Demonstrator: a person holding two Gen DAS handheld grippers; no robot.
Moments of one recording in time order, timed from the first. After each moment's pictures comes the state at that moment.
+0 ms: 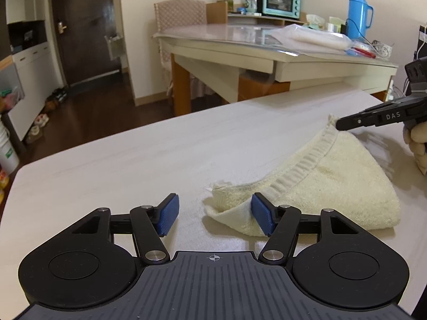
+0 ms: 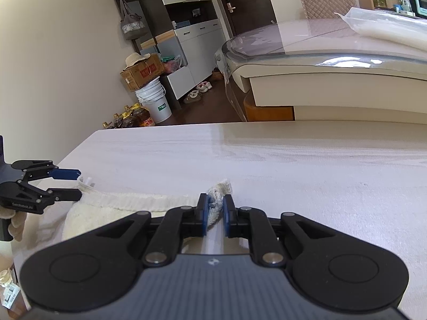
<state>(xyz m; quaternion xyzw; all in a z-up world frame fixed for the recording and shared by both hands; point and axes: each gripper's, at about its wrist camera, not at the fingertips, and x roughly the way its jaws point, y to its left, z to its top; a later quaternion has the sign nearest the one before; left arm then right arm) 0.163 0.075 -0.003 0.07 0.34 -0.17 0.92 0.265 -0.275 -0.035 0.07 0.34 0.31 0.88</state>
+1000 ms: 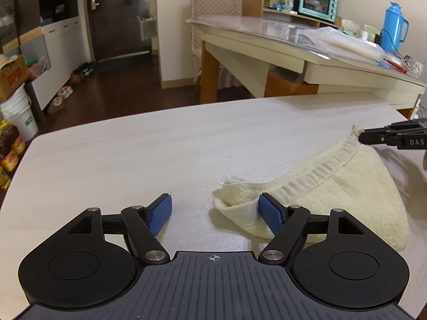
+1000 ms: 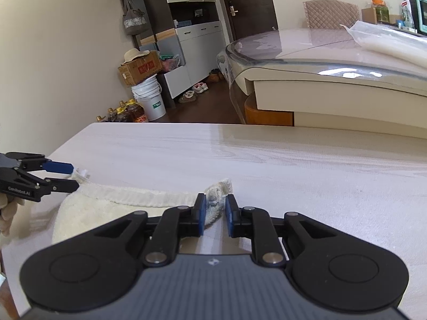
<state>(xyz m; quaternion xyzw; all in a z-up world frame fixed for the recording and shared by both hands) 0.168 0.070 -0.007 0.03 0.37 -0.09 0.92 0.254 -0.265 -0.031 0.02 0.33 0.29 0.90</state>
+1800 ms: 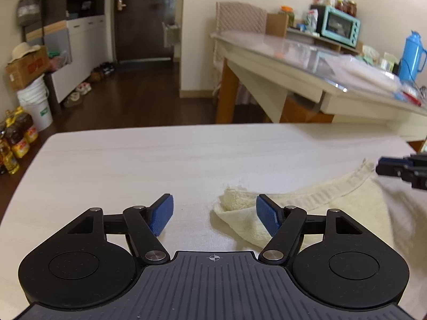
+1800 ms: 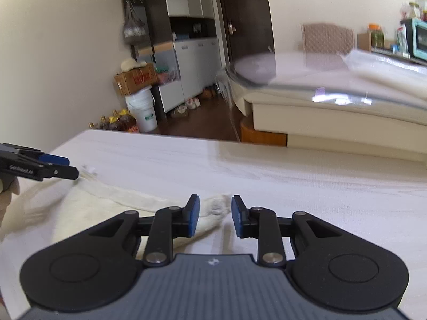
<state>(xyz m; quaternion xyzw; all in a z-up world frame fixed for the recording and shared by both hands) 0.155 0.075 0.013 -0.02 0.34 -0.05 0.94 0.214 -0.265 -0.017 0.01 0.28 0.28 0.92</state>
